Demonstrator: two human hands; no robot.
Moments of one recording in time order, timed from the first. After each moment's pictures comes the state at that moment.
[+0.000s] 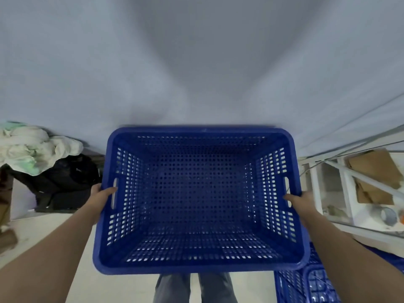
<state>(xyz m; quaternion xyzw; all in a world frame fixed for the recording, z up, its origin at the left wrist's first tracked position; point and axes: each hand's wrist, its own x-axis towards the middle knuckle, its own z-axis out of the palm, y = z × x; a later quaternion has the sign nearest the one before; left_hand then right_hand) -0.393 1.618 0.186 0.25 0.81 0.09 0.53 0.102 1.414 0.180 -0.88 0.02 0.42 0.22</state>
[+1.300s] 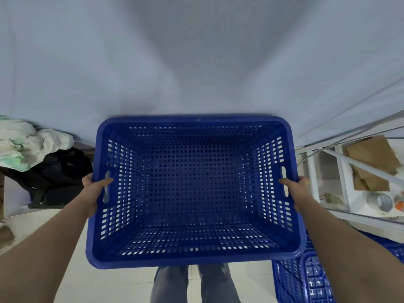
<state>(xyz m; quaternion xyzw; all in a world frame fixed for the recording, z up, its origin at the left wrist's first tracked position) -0.378 1.622 0.196 0.22 0.79 0.16 0.55 0.099 1.424 0.175 -0.85 0.05 0.42 0.32</state>
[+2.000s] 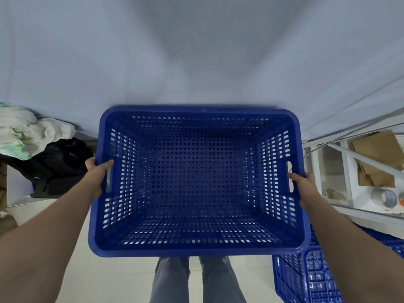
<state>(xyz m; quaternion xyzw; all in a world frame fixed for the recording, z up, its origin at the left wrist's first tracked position) -0.370 1.629 0.190 0.23 0.79 0.17 0.54 0.101 1.410 0.169 -0.83 0.09 0.43 0.36</state>
